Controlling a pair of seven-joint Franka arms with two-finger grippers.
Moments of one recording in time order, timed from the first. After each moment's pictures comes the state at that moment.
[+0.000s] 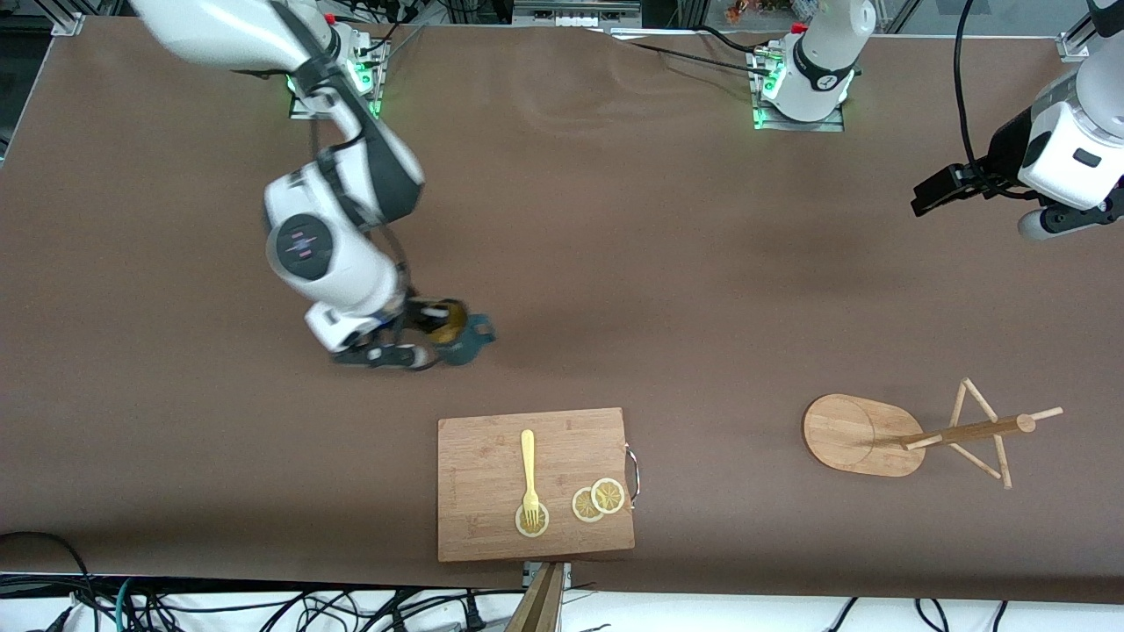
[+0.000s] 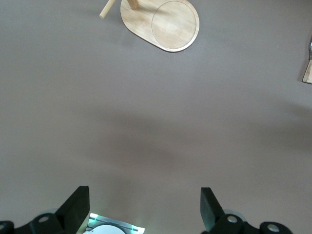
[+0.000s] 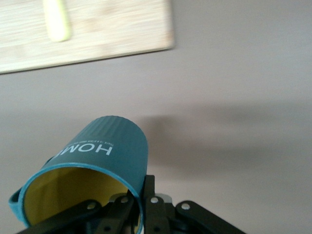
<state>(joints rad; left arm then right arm) 0.16 -0.04 -0.21 -1.69 -0.03 1.52 -0.35 0.28 0.53 0.27 -1.60 -0.02 2.14 0.56</state>
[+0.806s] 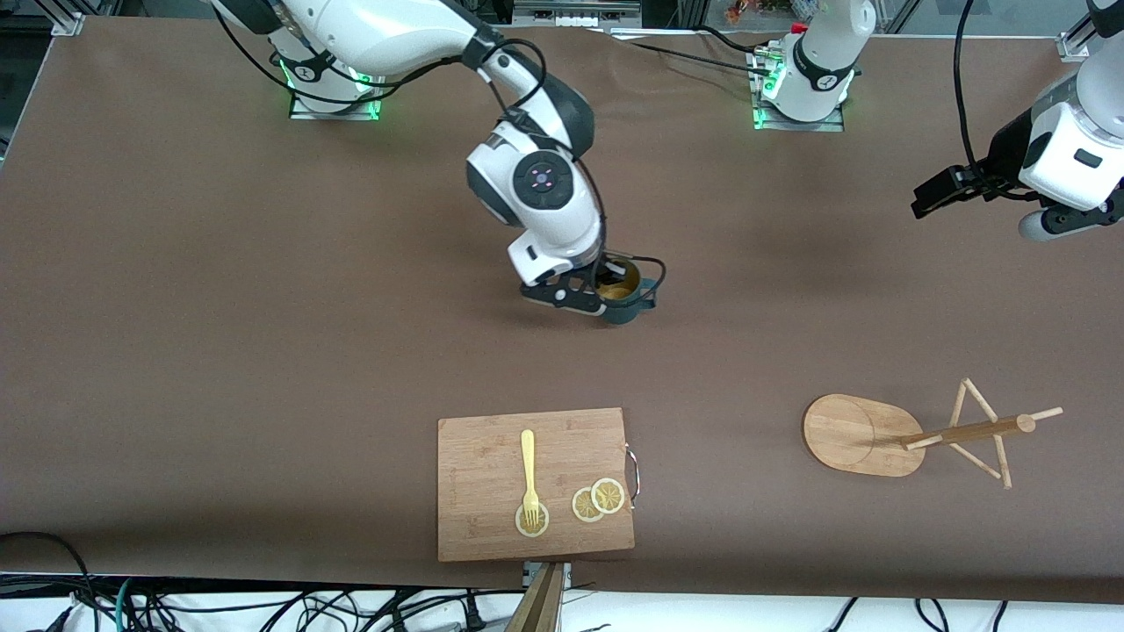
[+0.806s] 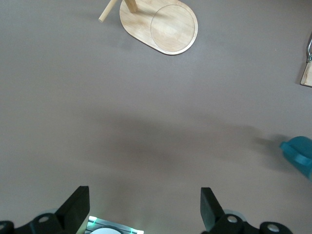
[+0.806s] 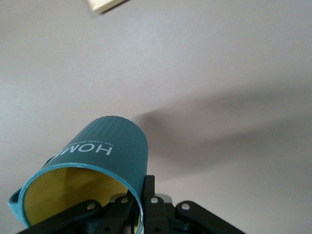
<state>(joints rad) 0.16 -0.04 -0.21 -1.69 -0.03 1.53 -0.35 0.64 0.81 0.27 -1.22 -0.02 2.14 1.15</state>
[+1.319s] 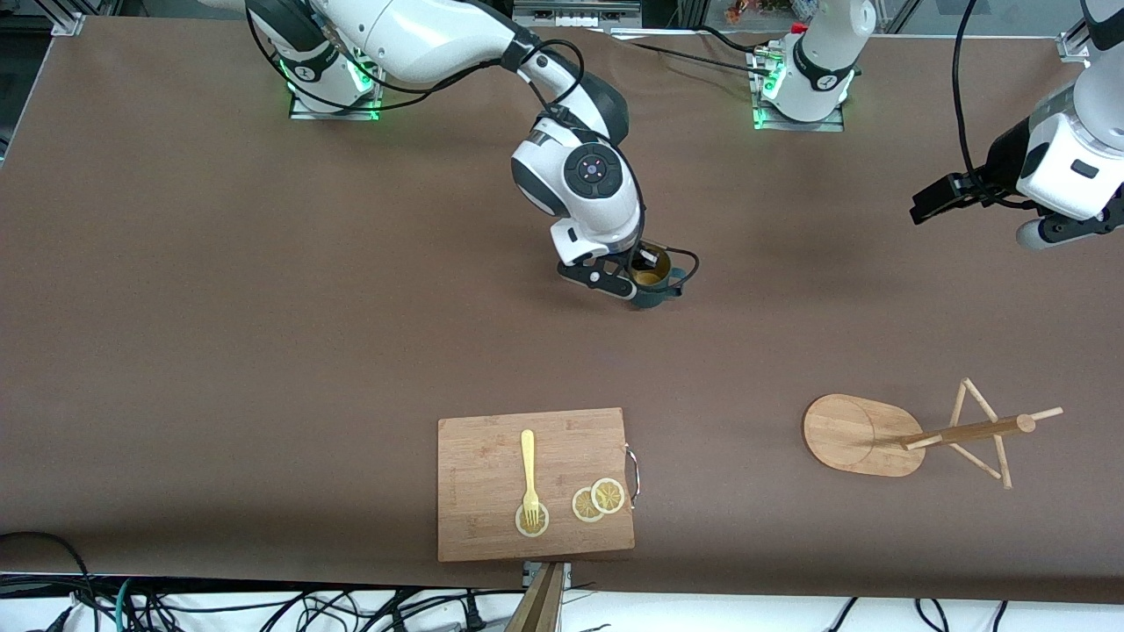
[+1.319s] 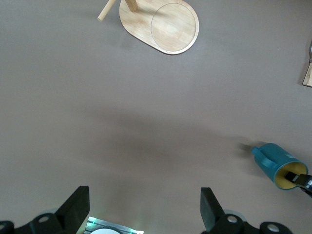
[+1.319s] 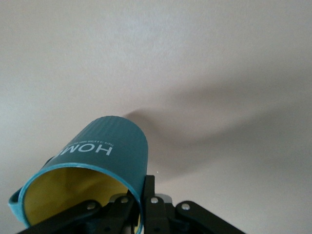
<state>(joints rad) 0.16 -0.03 -0.21 -1.69 -0.03 1.54 -0.35 0.72 0.89 0.26 -1.16 -0.02 2.14 1.28</state>
